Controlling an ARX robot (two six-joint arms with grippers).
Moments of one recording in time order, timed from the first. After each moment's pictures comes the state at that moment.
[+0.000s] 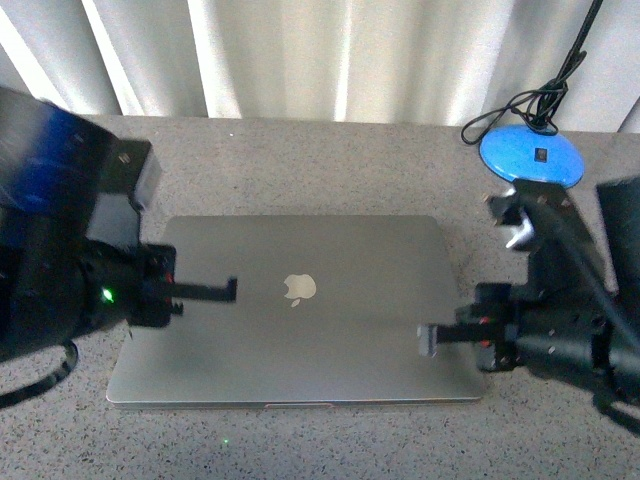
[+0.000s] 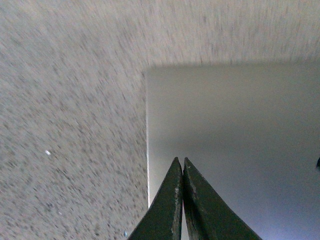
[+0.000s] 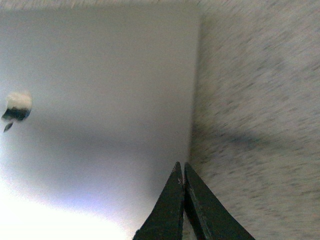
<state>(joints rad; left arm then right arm) -0.31 1.87 0.60 0.57 -0.24 -0.19 0.33 1.89 0.53 0.59 -0.01 0.24</state>
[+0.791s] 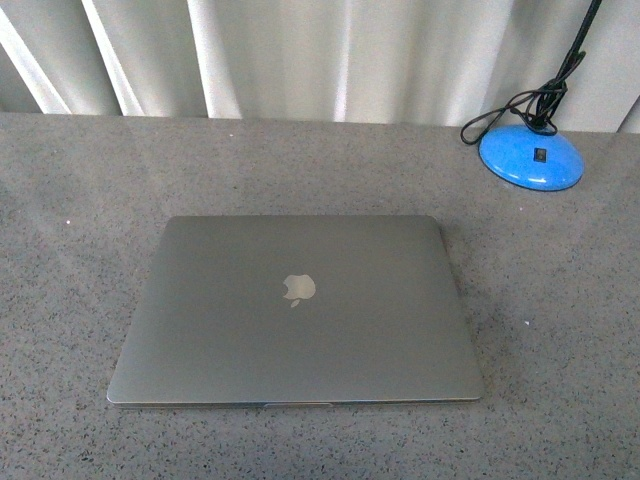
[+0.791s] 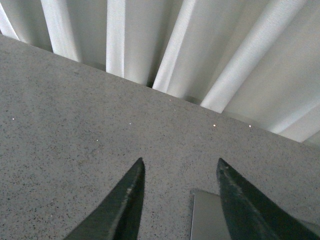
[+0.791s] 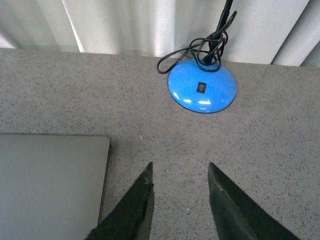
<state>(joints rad) -0.02 1.25 0.42 0.56 -0.18 -0.28 0.21 1.35 0.47 0.41 0.15 0.04</state>
